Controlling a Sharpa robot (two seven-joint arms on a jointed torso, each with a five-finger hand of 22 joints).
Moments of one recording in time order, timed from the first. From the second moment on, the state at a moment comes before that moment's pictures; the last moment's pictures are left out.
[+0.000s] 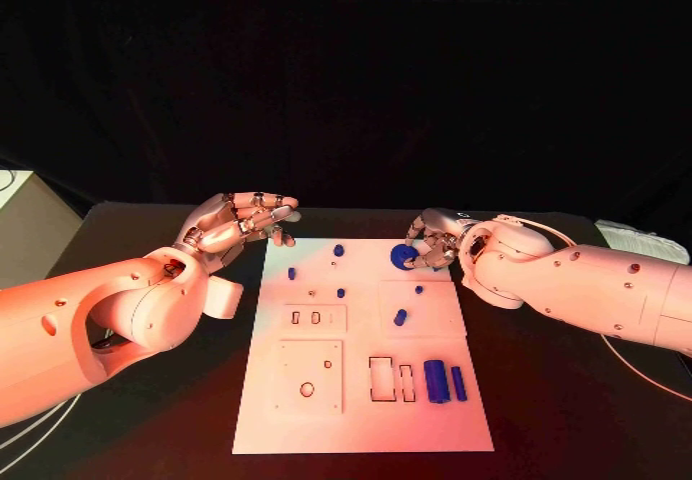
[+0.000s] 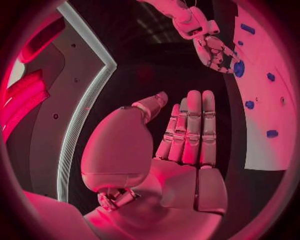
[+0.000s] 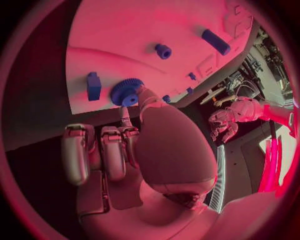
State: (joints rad) left arm 1.21 -1.02 -0.01 1.72 -0.10 -0.28 0.44; left_hand 1.29 -0.18 0.54 0.01 0.05 0.89 0.21 0.28 0.22 1.18 0.13 0.08 0.07 1.13 0.06 0.80 0.60 0.17 0.89 0.16 0.78 0.43; right arm 1.34 -0.69 -0.18 1.34 -1.34 -0.31 -0.28; right_hand 1.45 -0.18 0.12 0.28 0.26 0.84 0.17 0.27 0.31 1.47 0.08 1.53 1.31 1.47 0.00 1.57 1.31 0.04 1.46 0.11 1.48 1.31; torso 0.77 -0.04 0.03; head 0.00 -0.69
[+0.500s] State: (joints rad) left arm 1.21 -1.03 -0.01 1.72 -0.10 -0.28 0.44; left_hand 1.29 -0.18 0.54 0.01 0.05 0.89 0.21 0.28 0.22 1.18 0.13 0.08 0.07 1.13 0.06 0.80 0.60 0.17 0.89 0.16 0.78 0.43; right arm 1.33 -0.67 -0.18 1.31 -1.34 -0.30 -0.28; right_hand 1.46 -0.17 0.12 0.29 0.27 0.85 0.17 0.27 0.32 1.47 0.08 1.53 1.31 1.47 0.00 1.56 1.31 0.04 1.46 0.11 1.48 1.31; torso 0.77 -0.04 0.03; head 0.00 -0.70
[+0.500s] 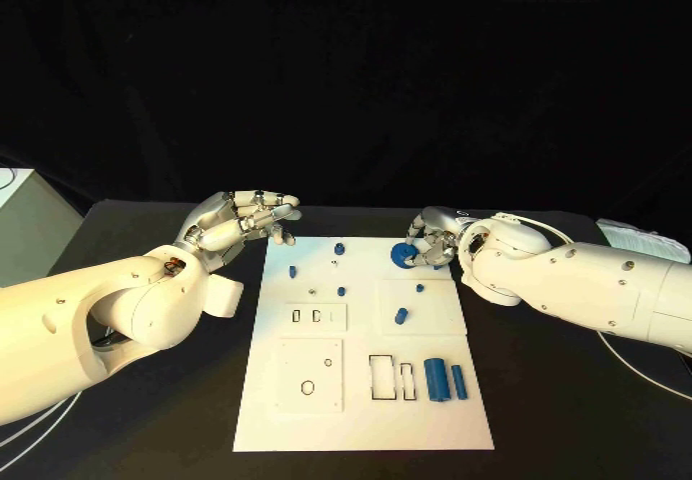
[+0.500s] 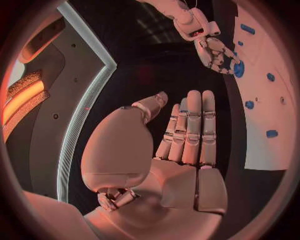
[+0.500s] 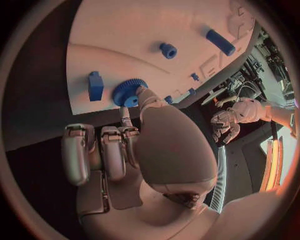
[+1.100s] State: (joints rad) left arm 1.21 -1.03 -0.01 1.72 -0.10 -0.27 0.44; left_hand 1.29 -0.18 0.54 0.01 0.05 0.89 0.21 0.28 0.22 1.18 0.13 0.08 0.07 1.13 0.06 0.80 0.60 0.17 0.89 0.16 0.78 0.43; right arm 1.33 -0.66 -0.18 1.32 -1.38 -0.32 -0.28; right_hand 1.49 -0.18 0.29 0.26 0.24 0.93 0.15 0.27 0.31 1.47 0.07 1.54 1.31 1.47 -0.01 1.56 1.31 0.04 1.47 0.10 1.48 1.31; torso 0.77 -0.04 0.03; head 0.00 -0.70
